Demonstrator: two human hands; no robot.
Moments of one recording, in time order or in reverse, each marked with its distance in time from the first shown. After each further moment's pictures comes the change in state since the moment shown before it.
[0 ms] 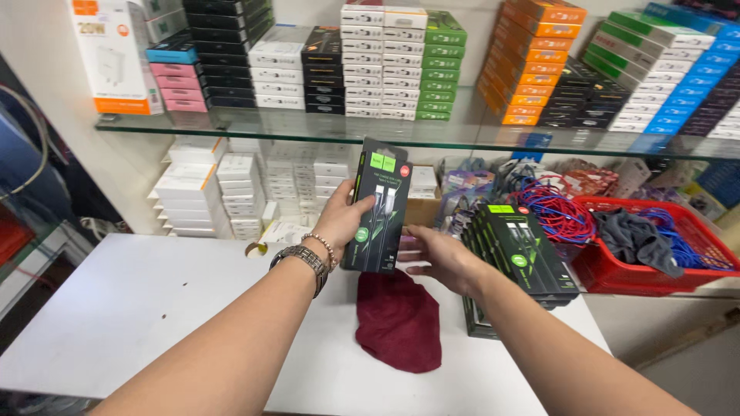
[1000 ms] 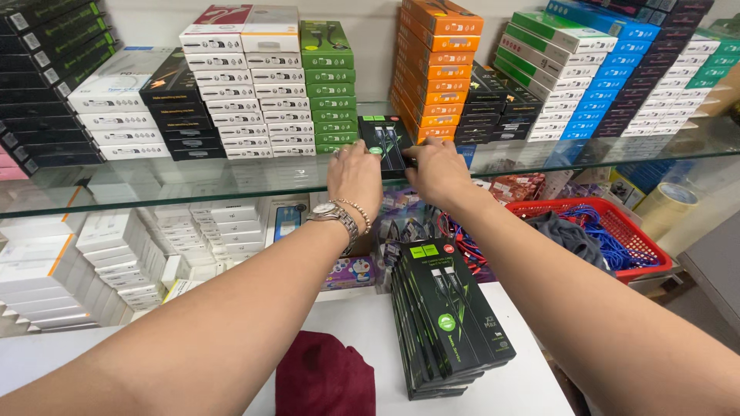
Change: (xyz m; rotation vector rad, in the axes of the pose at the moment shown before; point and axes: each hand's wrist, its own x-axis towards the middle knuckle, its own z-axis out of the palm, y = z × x) left_hand 0.179 0.020 0.180 1.282 0.205 0.790; right_hand 0.079 -0.143 -0.188 -1.329 0.743 -0.551
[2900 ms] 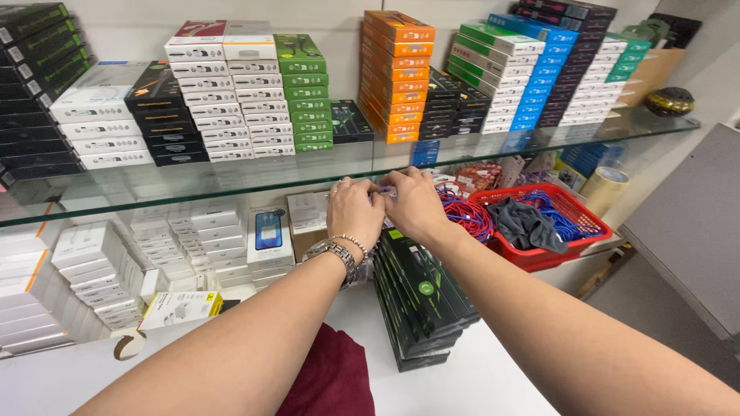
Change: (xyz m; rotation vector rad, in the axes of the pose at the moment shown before) left_hand -0.071 0.041 -0.022 -0.398 -0.063 -0.203; right_hand -0.088 -0.034 -0.003 0.112 0.175 -0.001
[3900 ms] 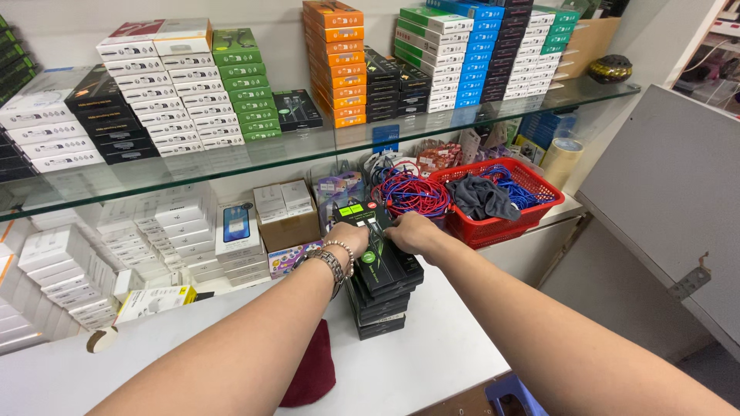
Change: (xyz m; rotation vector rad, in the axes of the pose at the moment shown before) left_hand -0.052 0.001 0.099 -0.016 -0.570 -0.642; right_hand -0.102 0.058 -0.035 0.283 -0.549 0.674
